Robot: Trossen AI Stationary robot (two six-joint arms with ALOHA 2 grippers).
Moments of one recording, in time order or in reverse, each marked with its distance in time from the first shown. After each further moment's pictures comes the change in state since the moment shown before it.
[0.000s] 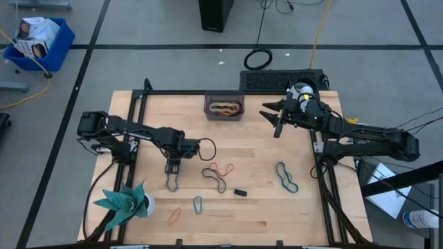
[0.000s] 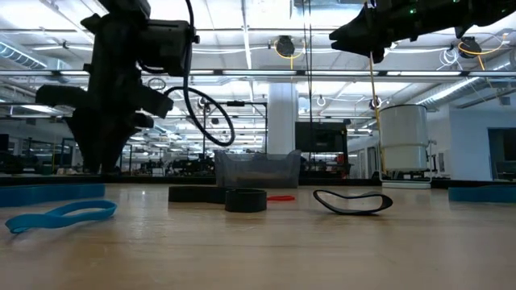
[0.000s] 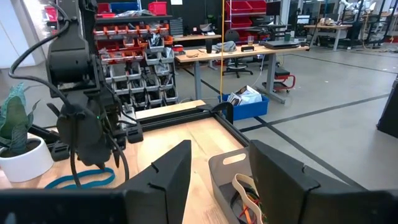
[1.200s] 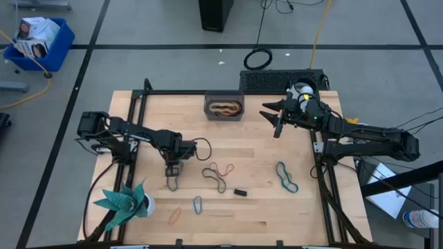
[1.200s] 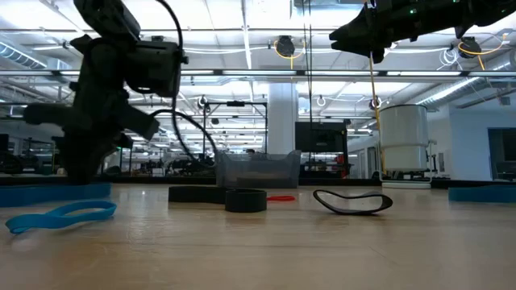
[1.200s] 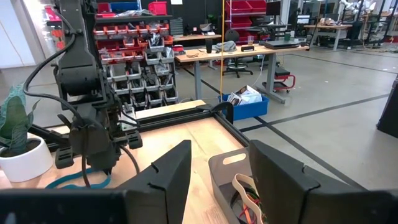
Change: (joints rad) left arm 0.009 -0.001 -0.131 0.145 0.096 -0.158; right arm 0.000 0.000 0.000 0.000 0.000 0.000
